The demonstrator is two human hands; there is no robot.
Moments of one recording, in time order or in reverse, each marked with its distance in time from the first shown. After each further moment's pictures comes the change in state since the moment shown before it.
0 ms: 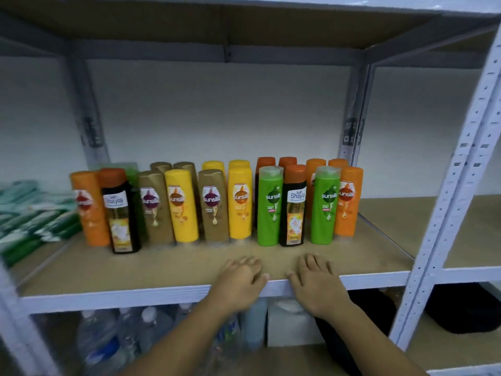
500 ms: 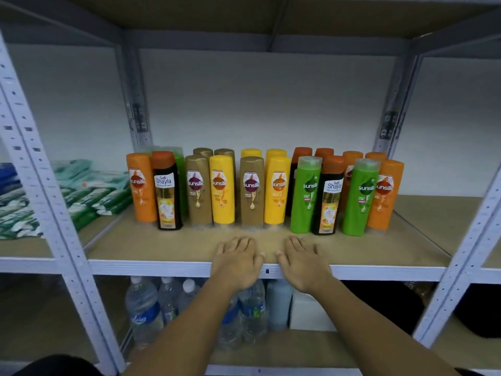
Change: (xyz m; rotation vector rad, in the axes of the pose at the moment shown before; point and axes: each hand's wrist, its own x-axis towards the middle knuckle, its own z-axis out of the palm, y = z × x) left_hand -0.044 -0.061 -0.018 0.124 0.005 -0.251; right_hand 0.016 -0.093 0.000 0.074 -0.080 -0.147
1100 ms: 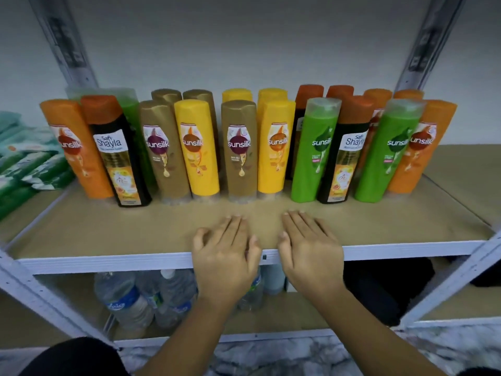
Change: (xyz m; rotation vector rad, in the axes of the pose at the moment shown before) left_hand 0.005 -0.005 0.056 -0.006 0.766 0.109; right_hand 0.004 0.002 0.037 0.013 0.567 -0.097
